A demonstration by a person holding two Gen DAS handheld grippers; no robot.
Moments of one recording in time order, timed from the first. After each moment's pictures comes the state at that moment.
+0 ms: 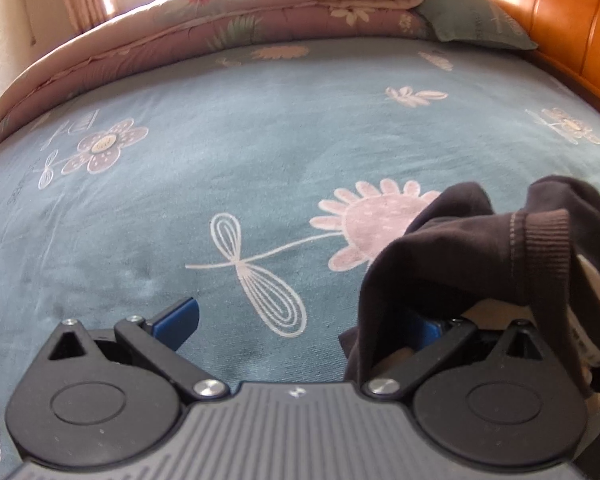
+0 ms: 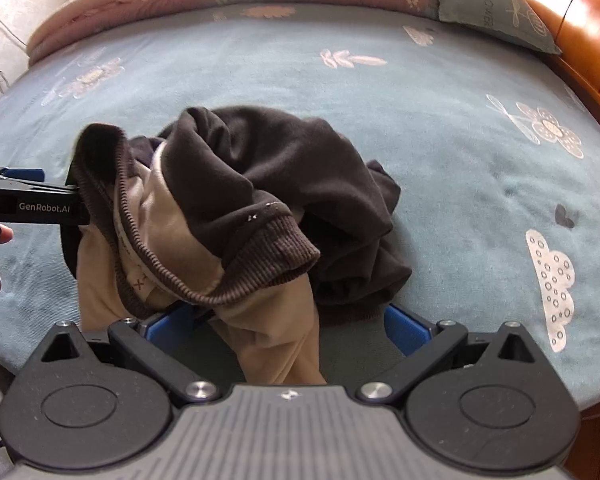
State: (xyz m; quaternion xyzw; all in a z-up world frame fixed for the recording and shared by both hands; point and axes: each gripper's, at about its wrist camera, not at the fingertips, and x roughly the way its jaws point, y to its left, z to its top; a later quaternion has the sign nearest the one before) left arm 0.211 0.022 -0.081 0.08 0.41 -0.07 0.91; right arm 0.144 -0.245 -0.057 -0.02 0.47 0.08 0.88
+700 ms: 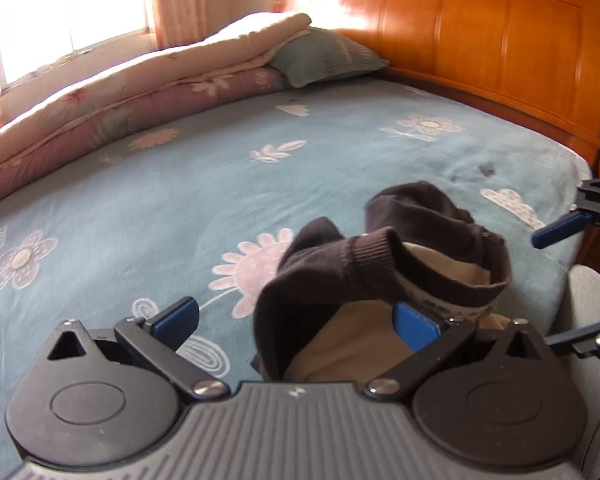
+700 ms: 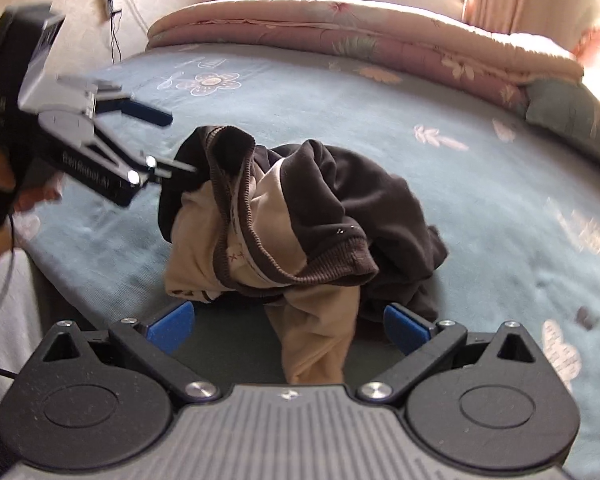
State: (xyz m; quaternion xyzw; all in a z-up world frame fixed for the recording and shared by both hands) left arm 0.168 0.012 -0.043 0.14 0.31 -0.28 0.90; right arm 0.086 -0.245 -0.032 -0.12 0.38 0.22 0.89
